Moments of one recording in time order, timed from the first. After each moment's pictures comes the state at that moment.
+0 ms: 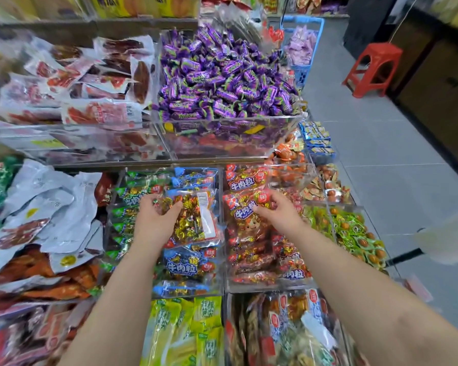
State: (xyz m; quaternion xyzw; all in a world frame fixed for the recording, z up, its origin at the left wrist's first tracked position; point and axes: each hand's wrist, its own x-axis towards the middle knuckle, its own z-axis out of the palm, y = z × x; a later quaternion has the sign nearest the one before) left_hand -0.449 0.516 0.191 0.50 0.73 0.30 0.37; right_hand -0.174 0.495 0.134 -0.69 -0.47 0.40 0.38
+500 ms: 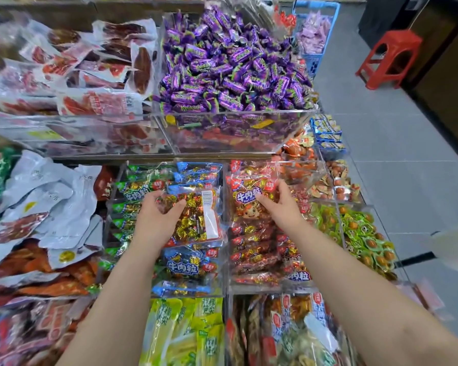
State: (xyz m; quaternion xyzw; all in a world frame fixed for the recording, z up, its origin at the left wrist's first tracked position) left_hand -0.450 0.519 0.183 0.50 0.72 0.29 0.38; right_hand -0.181 0.509 0.132 -0.70 -0.45 0.41 0.38
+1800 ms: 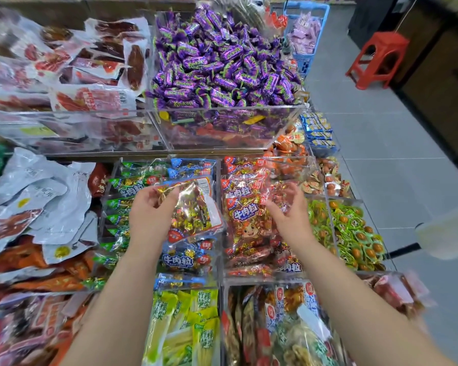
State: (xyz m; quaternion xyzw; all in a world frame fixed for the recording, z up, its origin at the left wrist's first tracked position) left_hand -0.439 0.501 0.198 0.46 0.65 0.44 0.42; right_hand -0.182 0.454 0.149 -0.76 -0.42 0.31 0.40
